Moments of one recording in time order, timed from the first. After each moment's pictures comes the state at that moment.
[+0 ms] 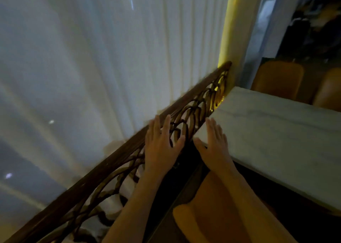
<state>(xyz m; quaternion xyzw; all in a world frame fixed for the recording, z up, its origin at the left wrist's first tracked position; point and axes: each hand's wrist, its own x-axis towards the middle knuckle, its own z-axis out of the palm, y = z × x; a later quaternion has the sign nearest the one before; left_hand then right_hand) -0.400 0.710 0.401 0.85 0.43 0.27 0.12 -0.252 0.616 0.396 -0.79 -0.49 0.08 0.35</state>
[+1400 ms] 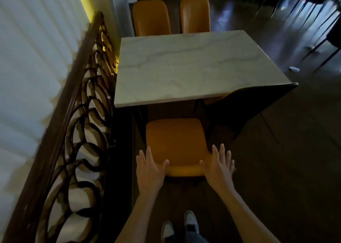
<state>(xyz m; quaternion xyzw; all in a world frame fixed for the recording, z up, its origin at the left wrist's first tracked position) -0.453 0.620 0.230 0.91 0.29 -0.05 0.31 -0.400 0.407 0.231 -0.97 0.02 0.12 0.22</state>
